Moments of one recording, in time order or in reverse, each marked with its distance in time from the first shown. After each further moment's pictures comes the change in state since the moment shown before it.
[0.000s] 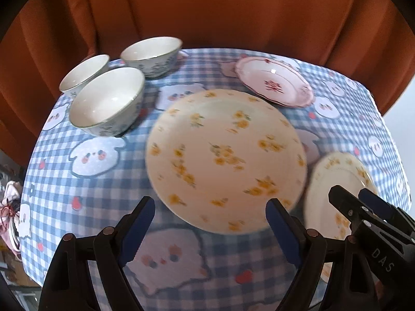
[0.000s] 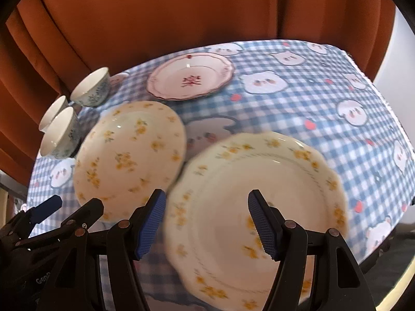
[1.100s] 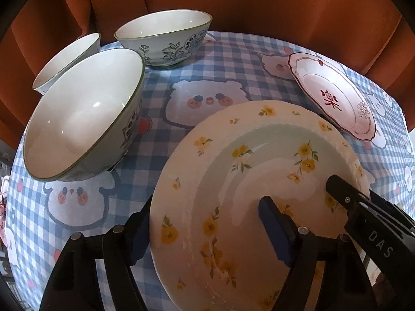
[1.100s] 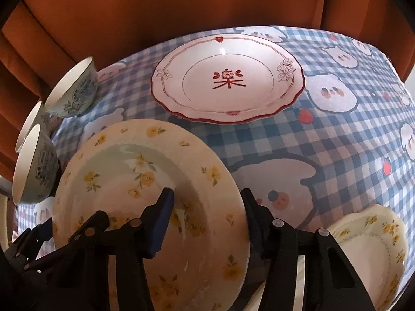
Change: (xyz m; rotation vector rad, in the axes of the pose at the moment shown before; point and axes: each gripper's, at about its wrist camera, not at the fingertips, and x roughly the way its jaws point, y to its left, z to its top) left arm 0.100 0.030 0.063 -0.065 0.075 0.043; right arm 0.122 0.050 0.071 -0.012 0.076 0.025
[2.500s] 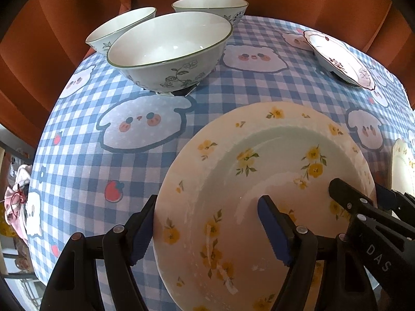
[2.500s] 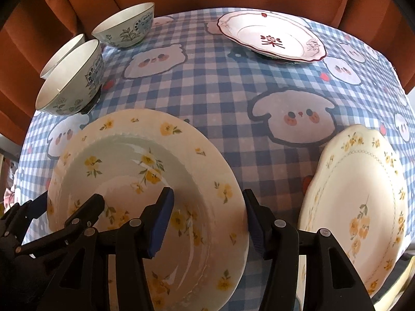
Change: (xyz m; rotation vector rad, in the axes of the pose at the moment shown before) left arm -0.049 0.056 -0.078 0.030 0.057 0.074; right arm -0.034 0.067 -0.083 -0.138 0.110 -0.028
